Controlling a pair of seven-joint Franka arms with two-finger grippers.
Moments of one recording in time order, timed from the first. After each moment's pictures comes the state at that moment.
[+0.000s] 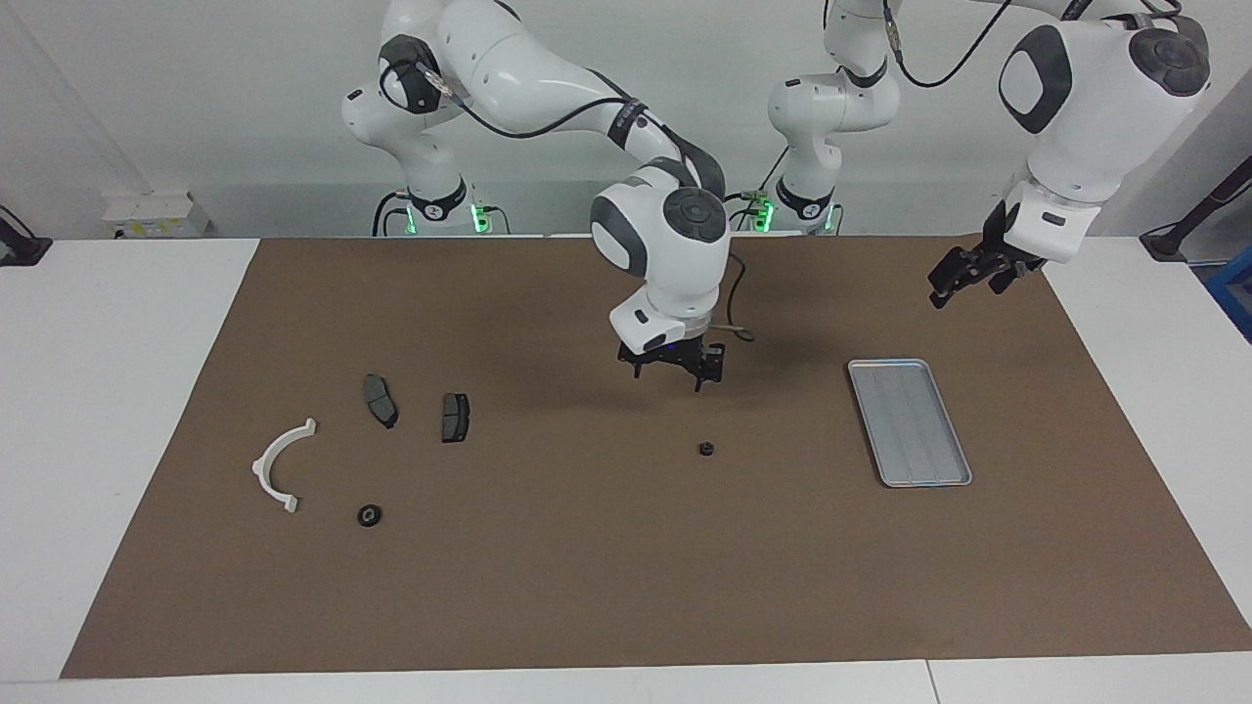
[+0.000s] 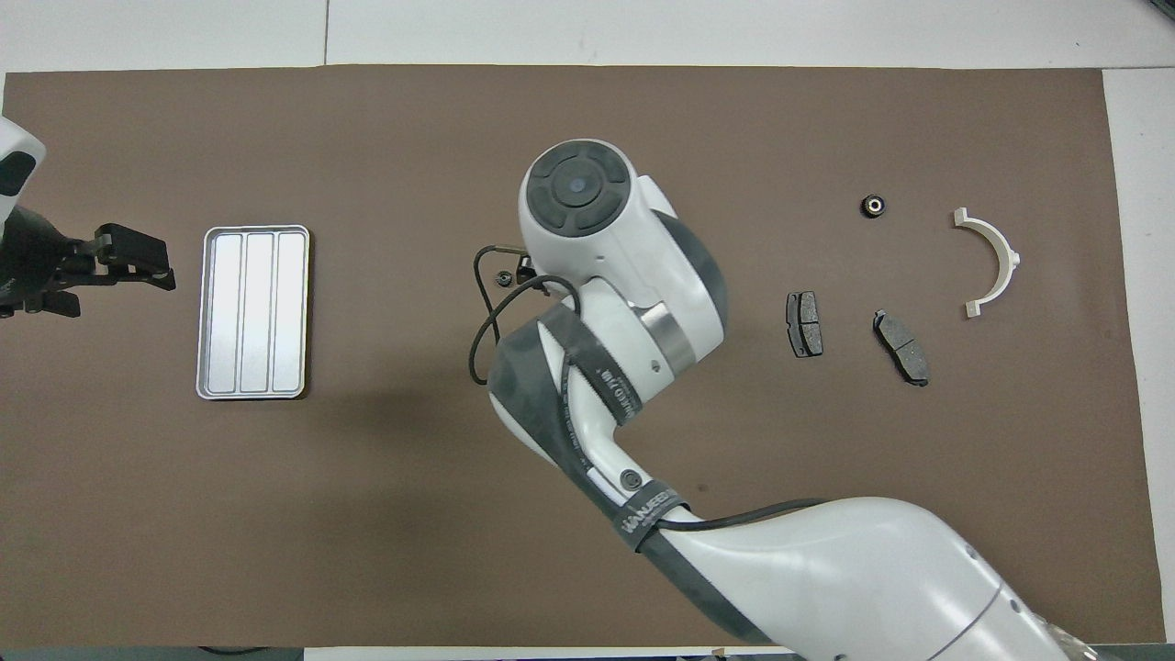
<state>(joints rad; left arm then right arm) 0.02 0.01 -0.04 -1.69 -0.01 1.64 -0.20 0.64 0.70 0.06 -1.16 -0.04 1.85 1.00</state>
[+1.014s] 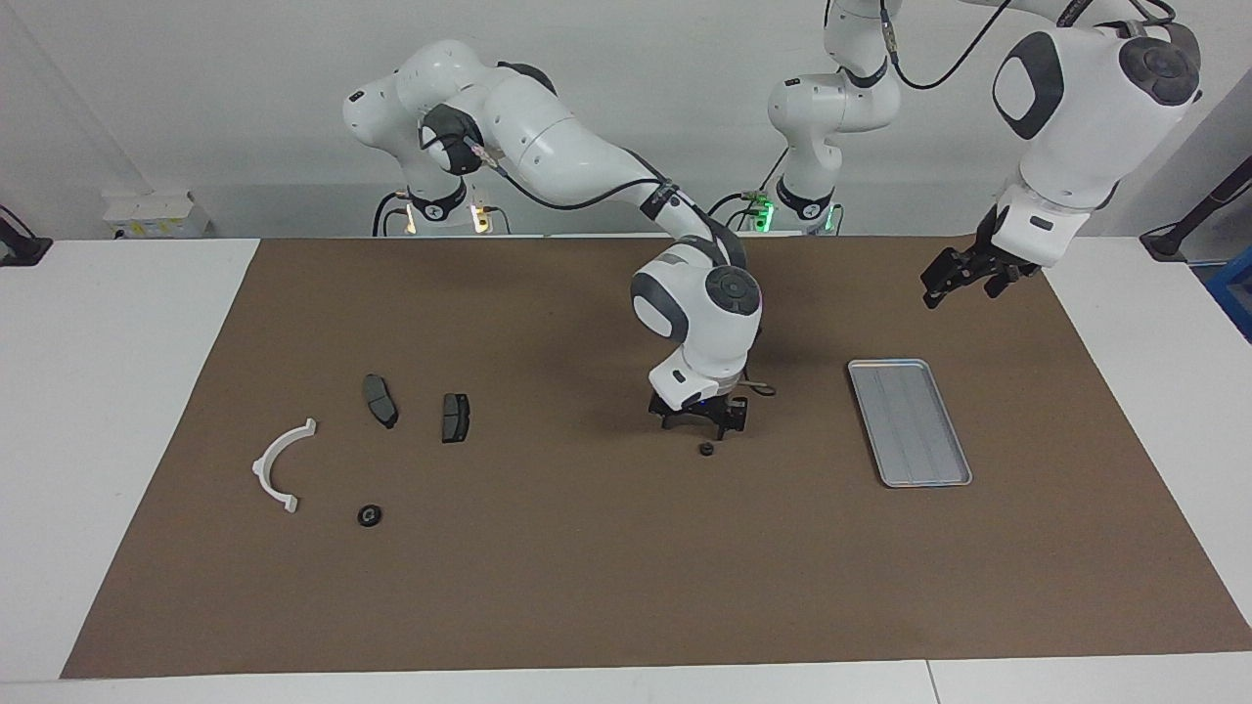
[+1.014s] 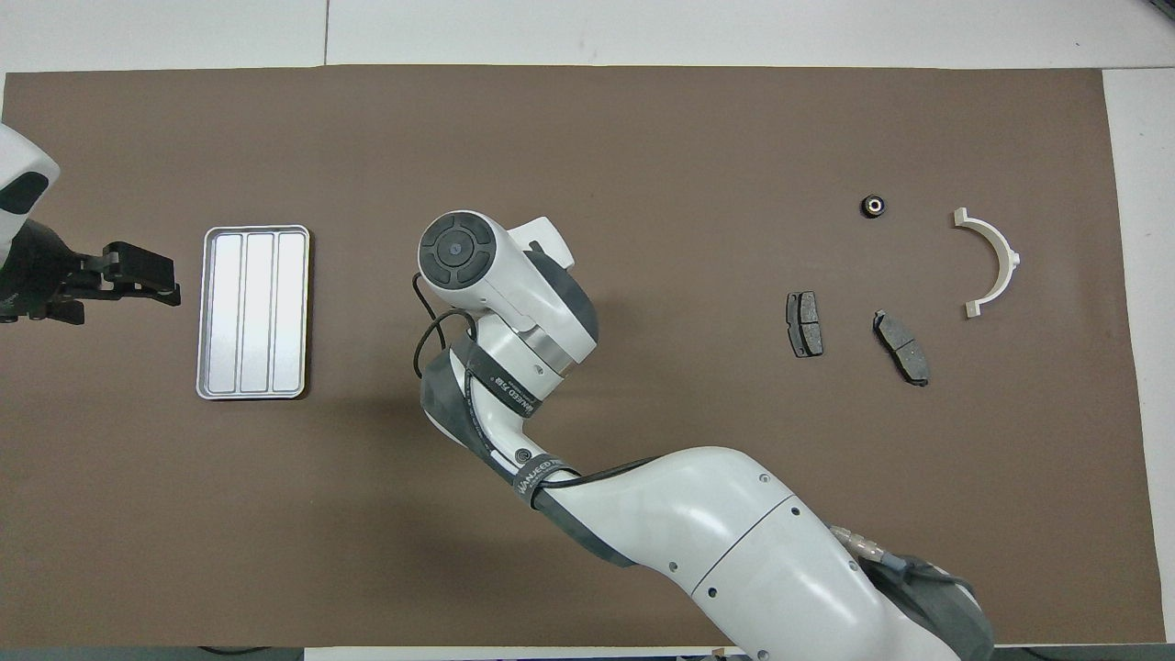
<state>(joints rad) -0.01 0.01 -0.02 -1.71 -0.01 1.65 -0.14 0.67 0.94 0.05 -1.01 -0.12 1.95 1.01</state>
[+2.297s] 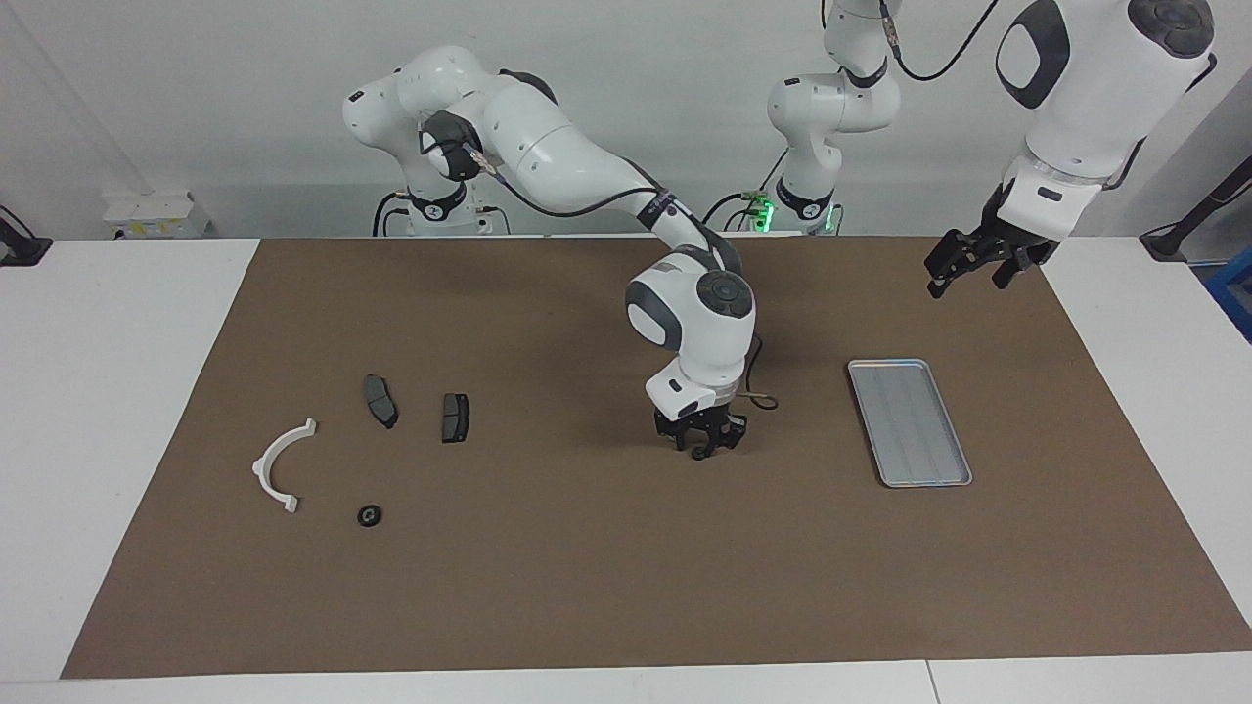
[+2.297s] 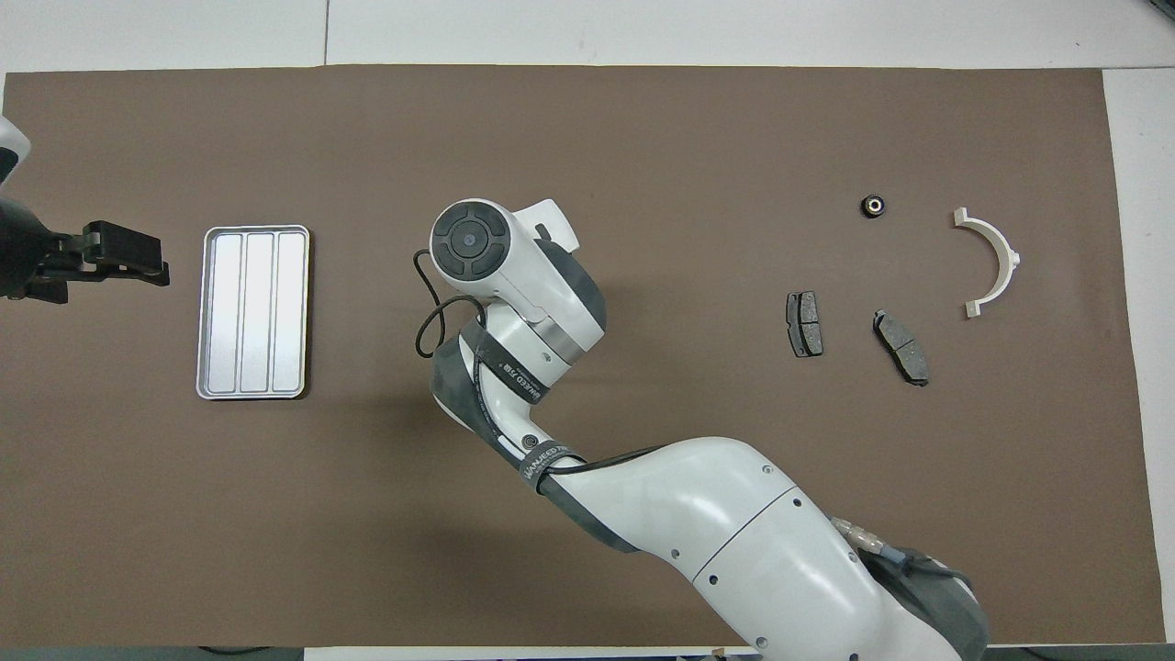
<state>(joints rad) -0.03 0.01 -0.02 -1.63 -0.01 1.63 -0.14 0.66 0.97 0.03 -0.97 -0.12 2.03 1.01</state>
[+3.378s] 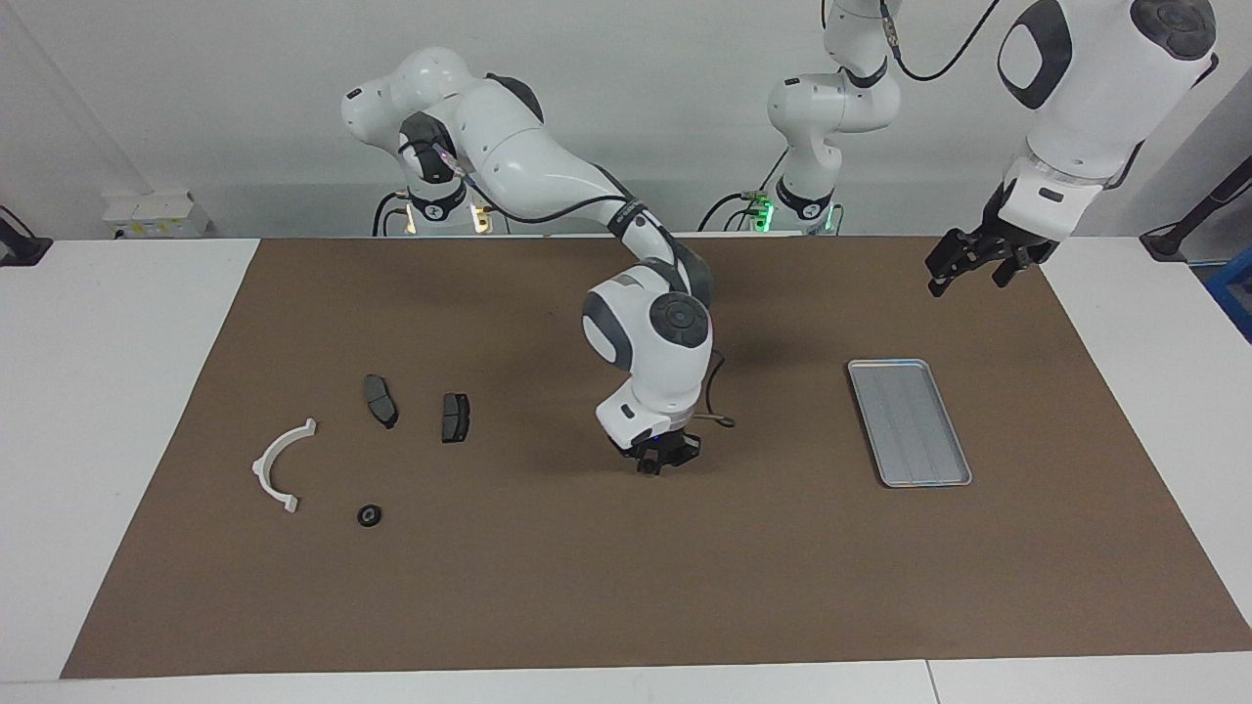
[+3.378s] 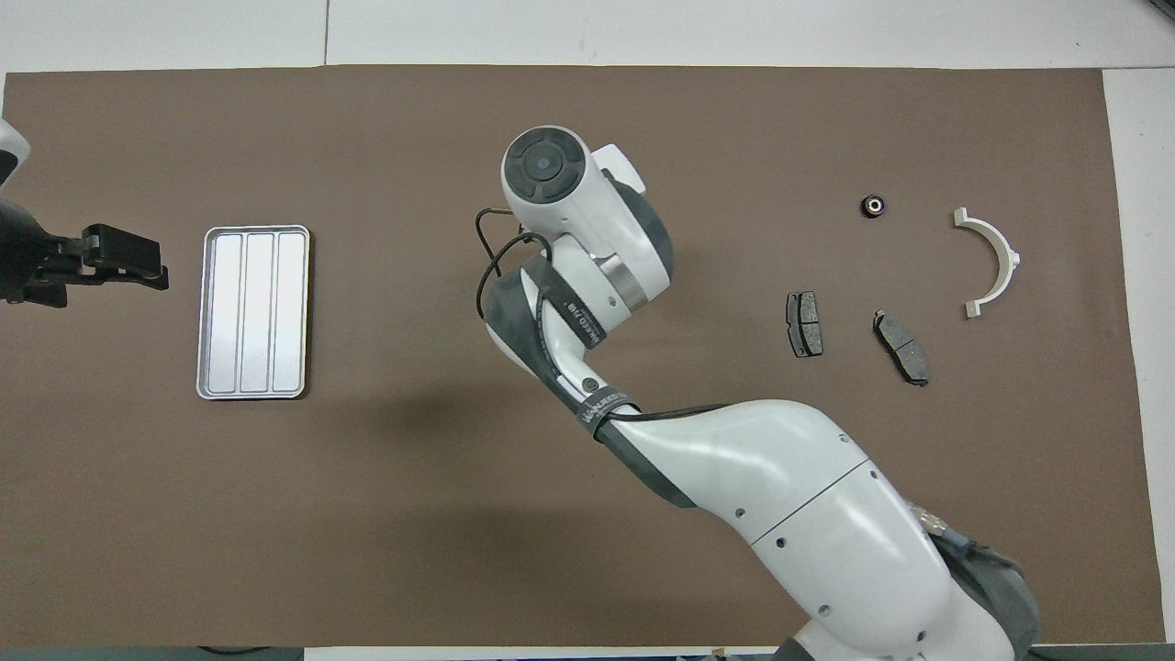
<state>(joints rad) -0.03 0.01 -0.02 -1.63 -0.01 1.62 -0.14 0.51 0.92 0.03 -0.93 -0.12 1.85 0.76</state>
